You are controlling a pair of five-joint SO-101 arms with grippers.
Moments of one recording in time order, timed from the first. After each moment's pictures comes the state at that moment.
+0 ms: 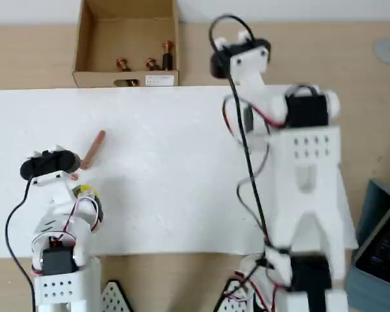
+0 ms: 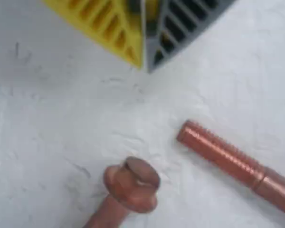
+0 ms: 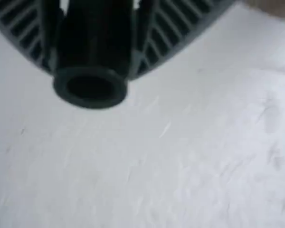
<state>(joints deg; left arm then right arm) -10.3 -104.3 94.8 59.8 -1.0 -9.0 -20.5 -1.5 101.2 4.5</state>
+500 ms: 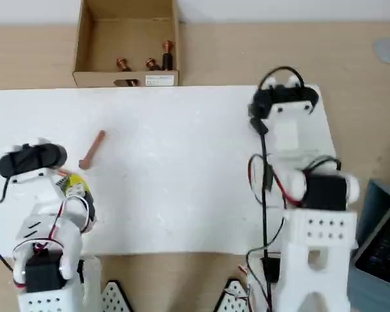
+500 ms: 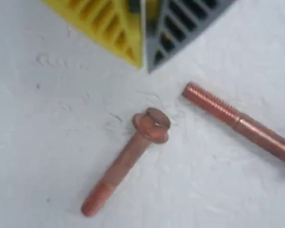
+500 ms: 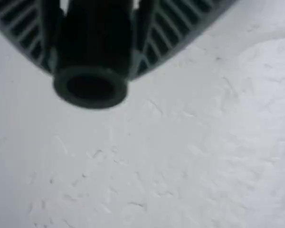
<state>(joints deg) -10.3 -95.4 70.4 69.6 -0.7 0.4 -50.9 34.2 86.5 -1.5</state>
